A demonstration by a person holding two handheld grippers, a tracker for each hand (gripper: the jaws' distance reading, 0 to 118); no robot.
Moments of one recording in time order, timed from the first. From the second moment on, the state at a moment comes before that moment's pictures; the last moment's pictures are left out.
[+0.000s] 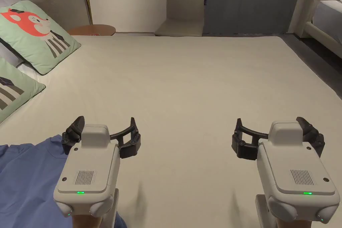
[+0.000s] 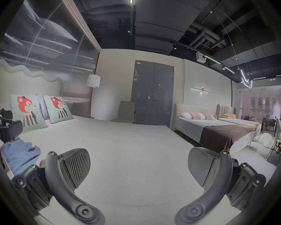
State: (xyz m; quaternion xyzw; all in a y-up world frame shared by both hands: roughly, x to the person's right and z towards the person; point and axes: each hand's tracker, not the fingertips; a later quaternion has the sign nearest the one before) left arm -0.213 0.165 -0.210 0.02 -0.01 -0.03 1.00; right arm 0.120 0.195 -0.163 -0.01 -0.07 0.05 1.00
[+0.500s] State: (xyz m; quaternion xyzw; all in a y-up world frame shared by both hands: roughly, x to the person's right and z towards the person) left arm -0.213 0.166 -0.209 0.02 -0.01 -0.03 1.00; right arm 0.120 0.196 -0.162 -0.01 -0.07 0.05 1.00
